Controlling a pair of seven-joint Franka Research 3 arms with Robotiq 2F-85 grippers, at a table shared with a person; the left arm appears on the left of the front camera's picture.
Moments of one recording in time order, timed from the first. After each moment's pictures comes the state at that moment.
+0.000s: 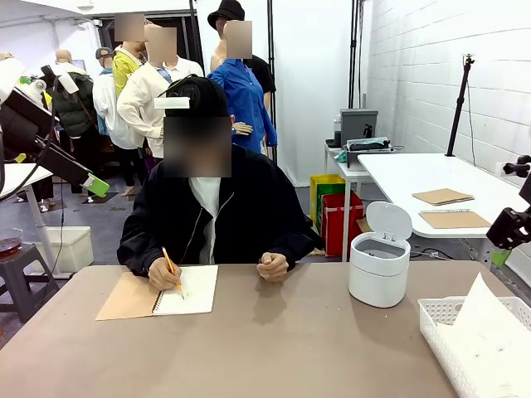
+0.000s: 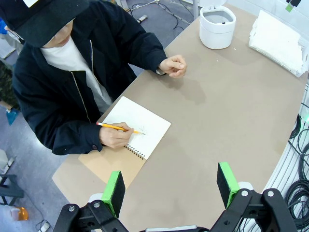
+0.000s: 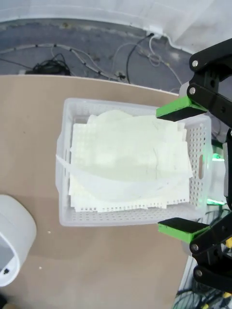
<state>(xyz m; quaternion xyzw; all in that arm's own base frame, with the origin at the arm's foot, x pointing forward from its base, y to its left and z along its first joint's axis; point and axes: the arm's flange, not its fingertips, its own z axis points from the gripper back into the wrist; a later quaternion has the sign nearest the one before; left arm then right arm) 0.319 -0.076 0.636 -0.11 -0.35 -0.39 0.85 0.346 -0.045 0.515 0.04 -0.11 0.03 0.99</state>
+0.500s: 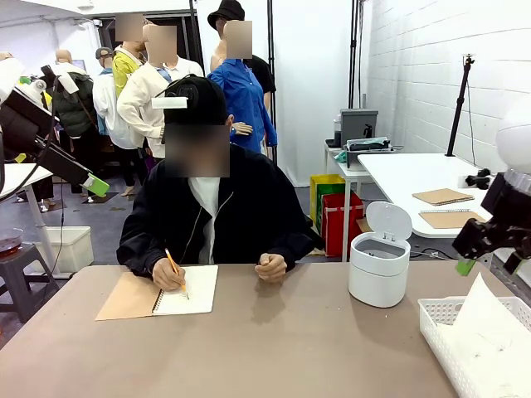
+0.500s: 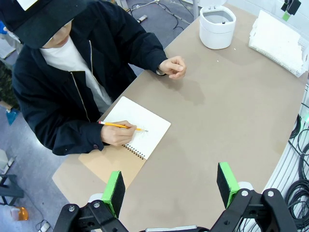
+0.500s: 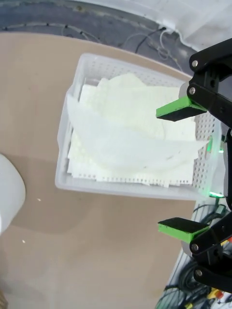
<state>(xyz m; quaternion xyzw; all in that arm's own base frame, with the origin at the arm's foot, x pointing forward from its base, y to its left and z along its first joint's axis) 0.319 -0.076 0.636 -0.11 -0.35 -0.39 0.85 0.361 -0.004 0.491 0.07 -0.08 0.09 0.99</state>
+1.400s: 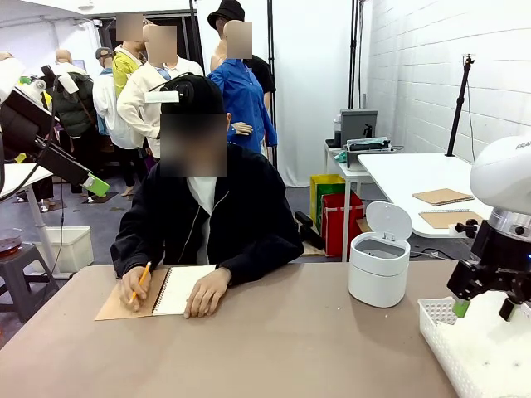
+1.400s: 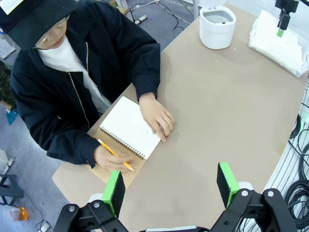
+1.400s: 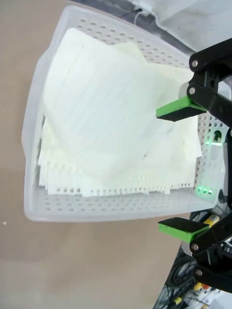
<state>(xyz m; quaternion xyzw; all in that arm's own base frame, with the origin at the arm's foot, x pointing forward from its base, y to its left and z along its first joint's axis) 0.319 -0.076 0.636 -0.11 -0.35 -0.39 0.85 0.383 -0.023 0.407 0.09 0.02 0.05 0.99</state>
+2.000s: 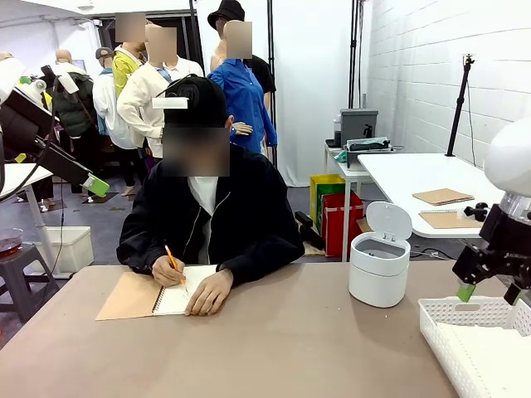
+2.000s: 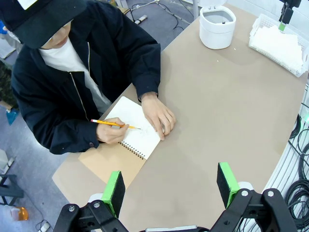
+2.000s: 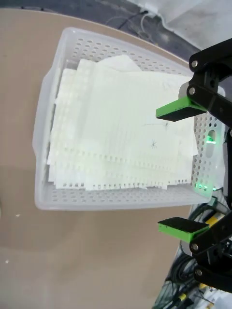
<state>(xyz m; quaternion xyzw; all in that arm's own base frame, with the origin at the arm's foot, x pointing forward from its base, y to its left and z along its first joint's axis) 0.319 -0.076 0.636 -0.11 -0.35 -0.39 0.85 0.374 -0.023 0.443 0.10 -0.02 0.05 0.99</state>
